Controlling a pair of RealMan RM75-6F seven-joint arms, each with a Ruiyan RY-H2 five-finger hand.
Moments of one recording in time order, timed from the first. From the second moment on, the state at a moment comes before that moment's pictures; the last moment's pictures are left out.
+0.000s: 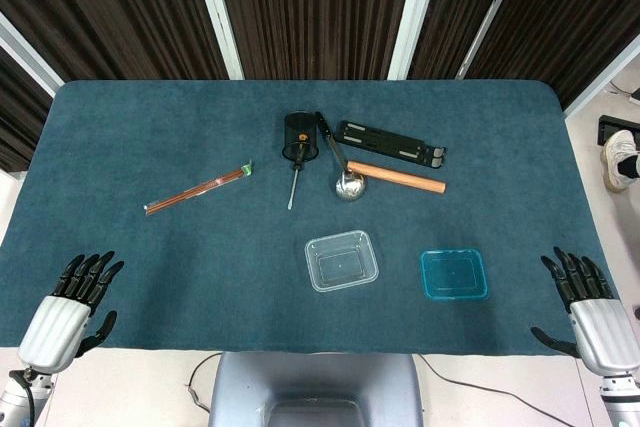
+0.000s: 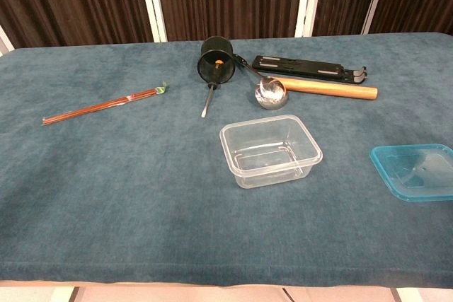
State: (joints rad) left arm -0.13 -1.16 0.05 -1.56 1.74 1.54 0.07; right arm -0.01 -1.11 -0.02 -1.56 -1.63 1.56 -0.01
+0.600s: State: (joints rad) left arm -0.14 -1.17 0.05 -1.53 1.75 1.55 0.02; right arm 0.11 -1.10 0.00 -1.55 -1.52 1.26 0.03
